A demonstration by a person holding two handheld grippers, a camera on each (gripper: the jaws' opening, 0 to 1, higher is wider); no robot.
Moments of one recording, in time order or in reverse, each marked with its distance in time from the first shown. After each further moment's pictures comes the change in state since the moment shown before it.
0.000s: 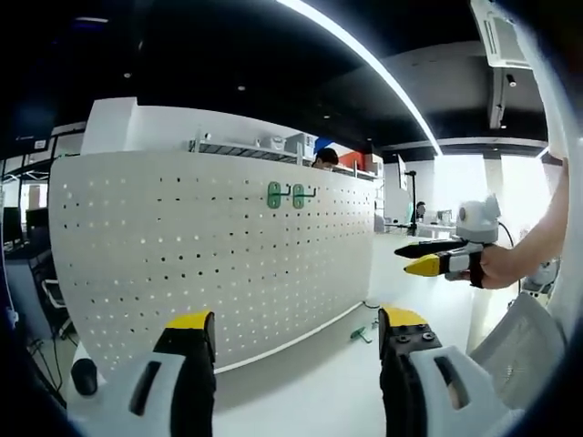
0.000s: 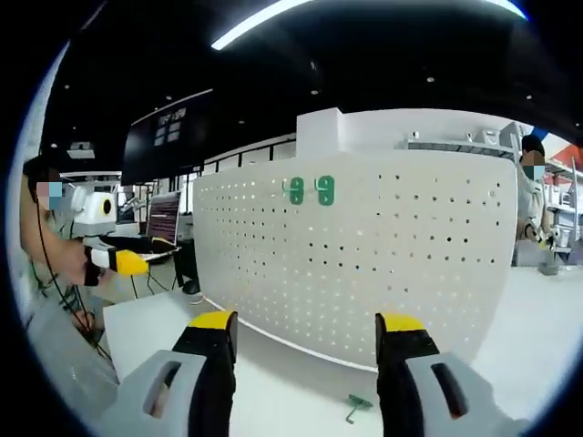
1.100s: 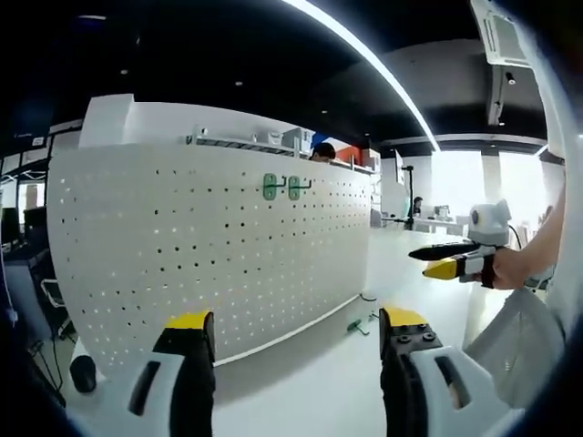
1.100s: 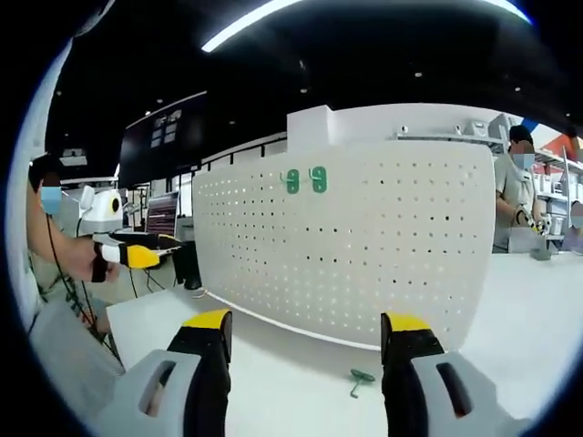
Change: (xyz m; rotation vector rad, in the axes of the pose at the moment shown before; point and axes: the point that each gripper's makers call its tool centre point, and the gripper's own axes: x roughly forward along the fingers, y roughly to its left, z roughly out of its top) left arm 0.002 -0.005 -0.010 0.015 0.036 -0.023; right arm -0.028 0.006 -0.016 0.036 0.007 -0.033
